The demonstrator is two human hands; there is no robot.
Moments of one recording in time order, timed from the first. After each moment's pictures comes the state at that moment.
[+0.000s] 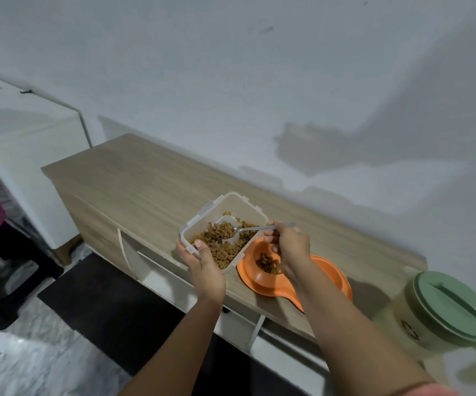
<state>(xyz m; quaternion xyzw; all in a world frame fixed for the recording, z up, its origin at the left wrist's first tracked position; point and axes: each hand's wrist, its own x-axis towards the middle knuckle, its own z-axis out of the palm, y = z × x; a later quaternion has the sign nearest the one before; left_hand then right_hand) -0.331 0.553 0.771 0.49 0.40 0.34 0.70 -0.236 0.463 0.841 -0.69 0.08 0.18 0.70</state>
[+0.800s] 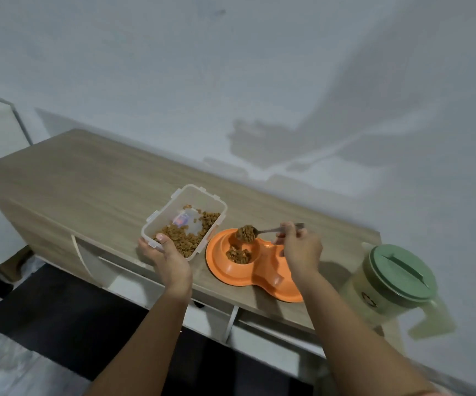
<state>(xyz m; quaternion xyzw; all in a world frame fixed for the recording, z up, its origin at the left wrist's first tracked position) -0.308 0.565 0.756 0.47 0.43 0.35 0.69 -0.220 0.392 0.814 -0.83 0.05 -0.03 0.56</state>
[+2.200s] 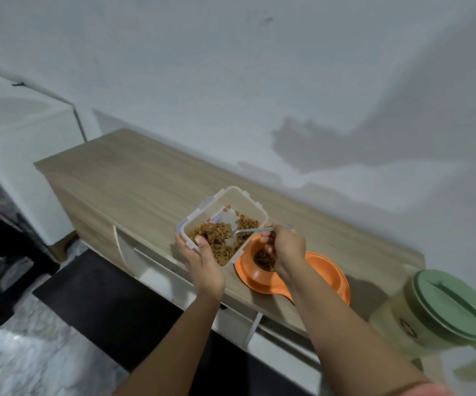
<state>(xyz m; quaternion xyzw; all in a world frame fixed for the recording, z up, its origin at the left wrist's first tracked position) -0.324 0.554 0.764 0.53 0.39 0.34 0.67 -0.238 0.466 0.831 -0.68 0.12 0.17 0.70</state>
